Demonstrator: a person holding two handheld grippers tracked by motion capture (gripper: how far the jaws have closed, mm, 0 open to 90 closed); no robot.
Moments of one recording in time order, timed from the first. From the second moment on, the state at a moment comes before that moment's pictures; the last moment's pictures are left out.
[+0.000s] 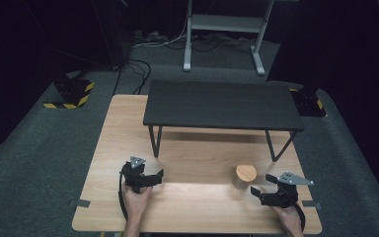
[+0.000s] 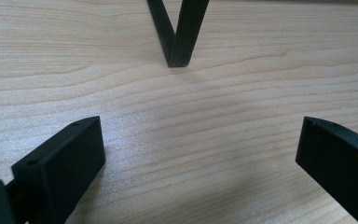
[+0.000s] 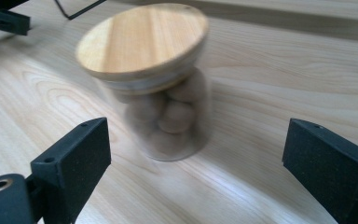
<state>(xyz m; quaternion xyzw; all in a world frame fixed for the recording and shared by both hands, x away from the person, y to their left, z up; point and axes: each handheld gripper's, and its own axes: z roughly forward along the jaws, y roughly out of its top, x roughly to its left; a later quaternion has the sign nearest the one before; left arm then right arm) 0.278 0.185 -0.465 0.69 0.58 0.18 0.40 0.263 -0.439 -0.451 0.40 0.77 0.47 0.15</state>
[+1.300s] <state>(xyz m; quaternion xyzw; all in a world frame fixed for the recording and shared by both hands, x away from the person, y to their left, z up) 0.278 0.186 -0.465 0.69 0.58 0.17 0.40 0.286 -0.390 -0.445 0.37 0.79 0.46 0.18</state>
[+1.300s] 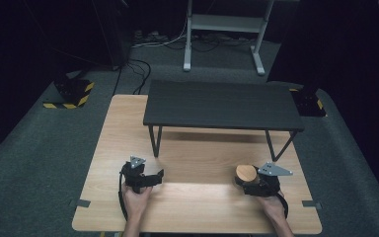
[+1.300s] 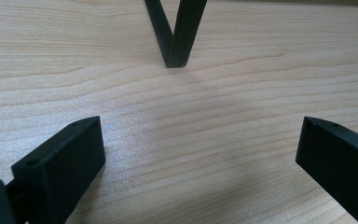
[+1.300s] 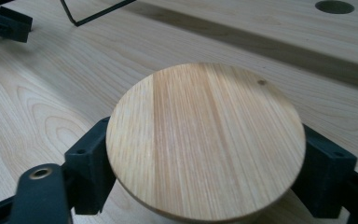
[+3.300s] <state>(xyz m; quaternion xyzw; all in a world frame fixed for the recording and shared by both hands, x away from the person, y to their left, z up) 0.278 0.187 -0.466 0.69 0.58 0.17 0.40 0.294 -0.411 -0.356 0.30 0.78 0.52 0.19</state>
